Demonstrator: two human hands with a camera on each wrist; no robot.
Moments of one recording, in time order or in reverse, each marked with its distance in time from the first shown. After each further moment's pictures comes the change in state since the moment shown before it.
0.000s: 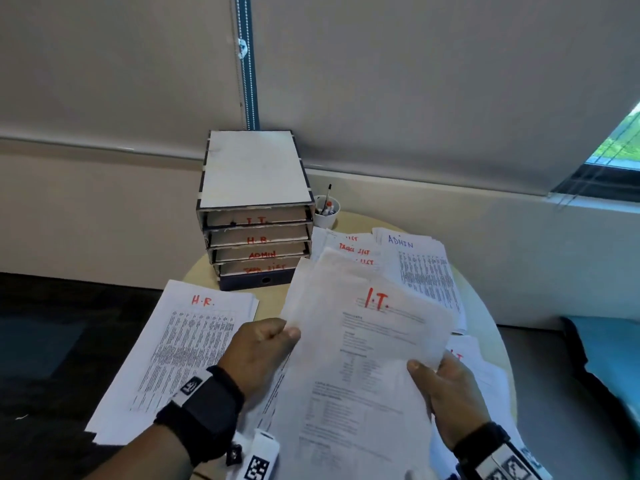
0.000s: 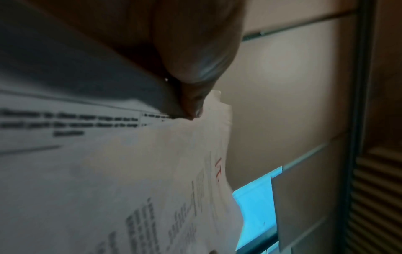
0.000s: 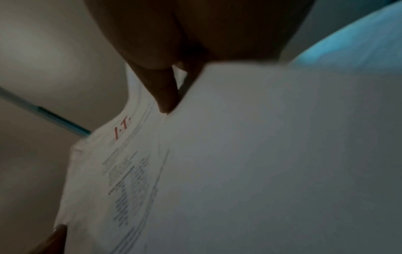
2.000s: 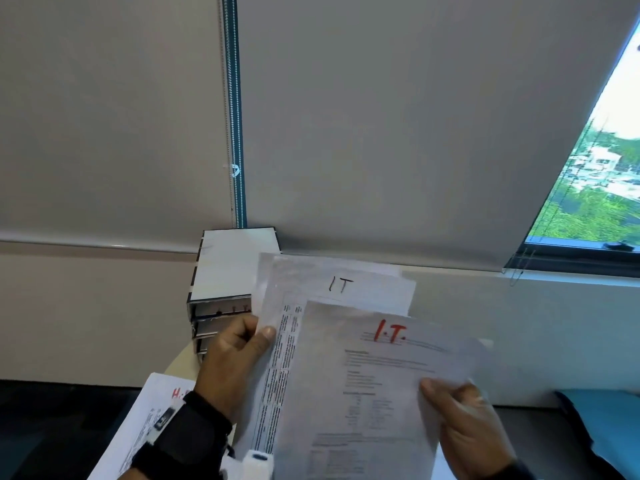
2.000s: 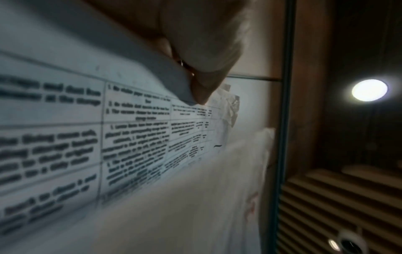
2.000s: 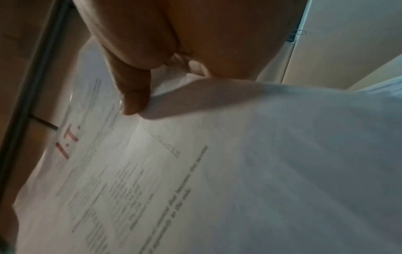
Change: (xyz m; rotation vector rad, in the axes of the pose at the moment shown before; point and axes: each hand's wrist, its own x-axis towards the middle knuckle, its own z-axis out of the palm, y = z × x) left_hand -0.002 0.132 -0.003 -0.395 0.220 0.367; right_hand -0.017 -0.088 -0.031 0.682 -0.234 -0.316
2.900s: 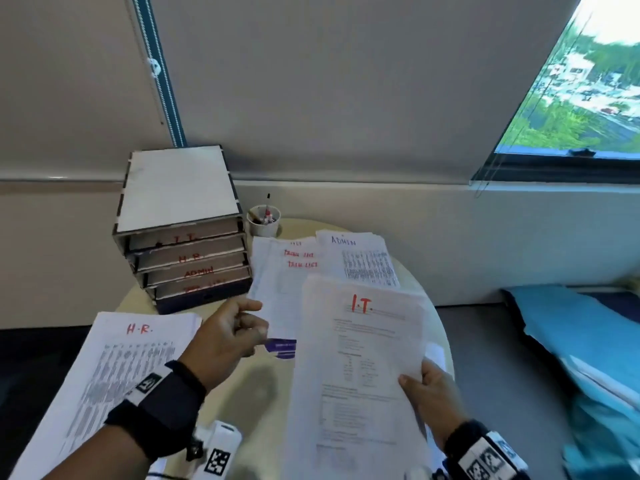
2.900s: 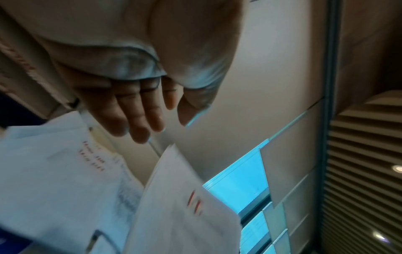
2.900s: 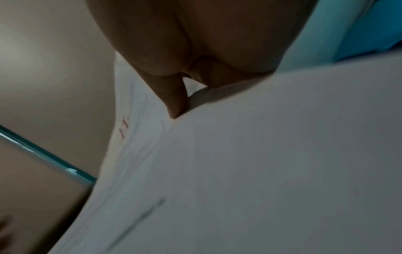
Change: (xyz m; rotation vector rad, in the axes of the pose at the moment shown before) left_hand -0.021 -0.106 0.013 0.358 -0.297 -0.450; right_hand -0.036 0.078 -0.148 -0.760 0.352 0.393
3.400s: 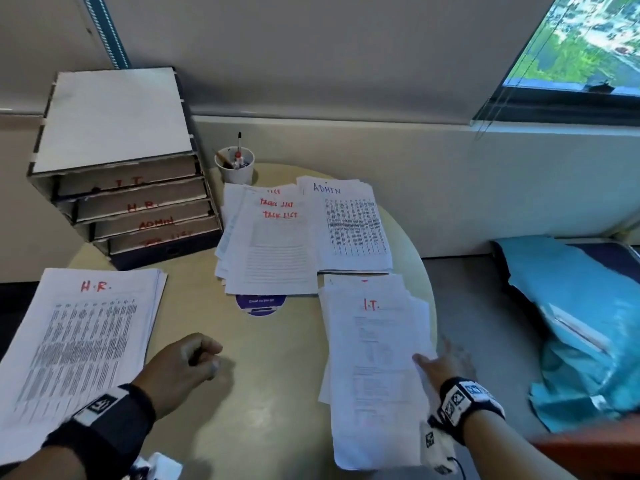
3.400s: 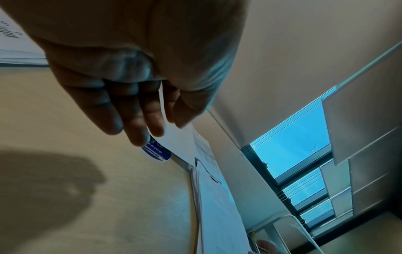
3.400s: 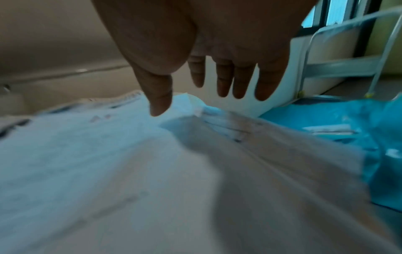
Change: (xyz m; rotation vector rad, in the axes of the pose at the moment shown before) left_hand -0.013 -0.114 0.004 0.343 -0.102 -0.269; right_hand 0.081 0.113 -0.070 -0.770 0.217 0.348
